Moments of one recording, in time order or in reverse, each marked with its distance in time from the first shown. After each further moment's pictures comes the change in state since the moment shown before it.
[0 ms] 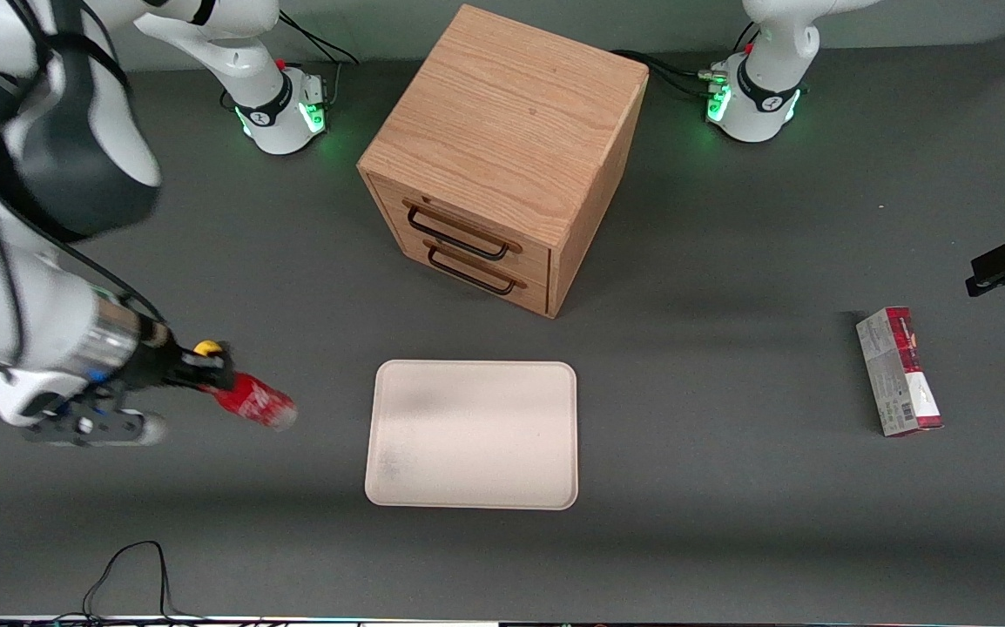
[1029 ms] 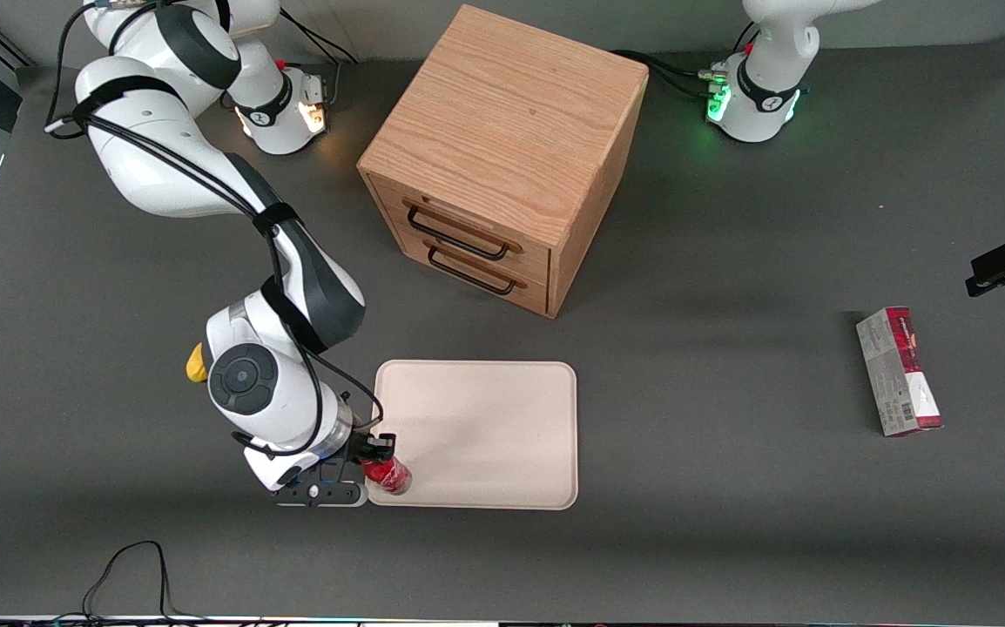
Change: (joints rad) arm 0.105 0.329 0.070 -0.003 -0.241 0.364 0.188
